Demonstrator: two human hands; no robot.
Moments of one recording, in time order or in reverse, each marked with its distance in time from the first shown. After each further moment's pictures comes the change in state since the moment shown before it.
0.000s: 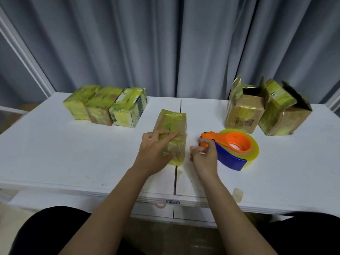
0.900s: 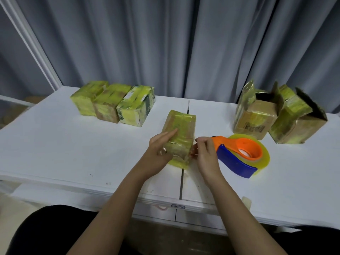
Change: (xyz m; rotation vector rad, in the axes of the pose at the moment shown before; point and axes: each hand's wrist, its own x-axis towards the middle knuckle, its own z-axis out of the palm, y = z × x) left_hand -0.010 -0.004 -0.017 -0.790 -0.078 -0.137; right_hand 0.004 -0.014 0.016 -0.049 -0.207 -0.035
